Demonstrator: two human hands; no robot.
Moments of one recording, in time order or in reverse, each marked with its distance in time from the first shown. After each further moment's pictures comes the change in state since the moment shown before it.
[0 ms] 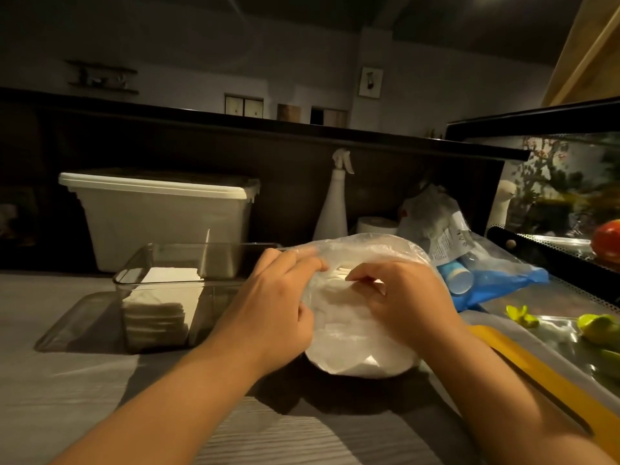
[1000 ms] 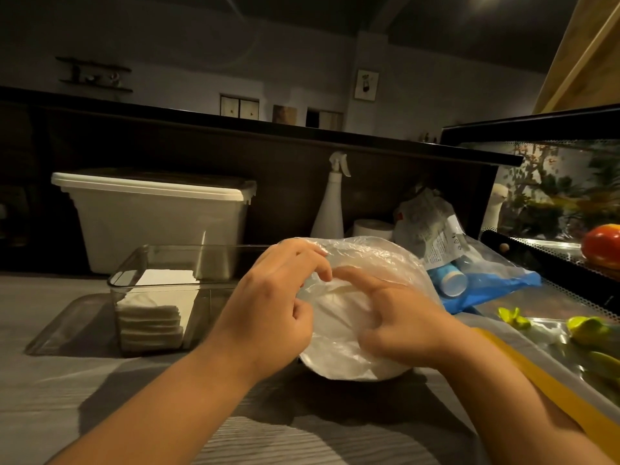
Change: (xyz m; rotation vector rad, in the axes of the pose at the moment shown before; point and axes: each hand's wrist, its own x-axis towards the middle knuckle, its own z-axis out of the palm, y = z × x) left_hand 0.000 0.007 -0.014 -0.147 0.128 0.127; right_hand -0.006 -0.005 -0.015 0.139 -0.521 0.040
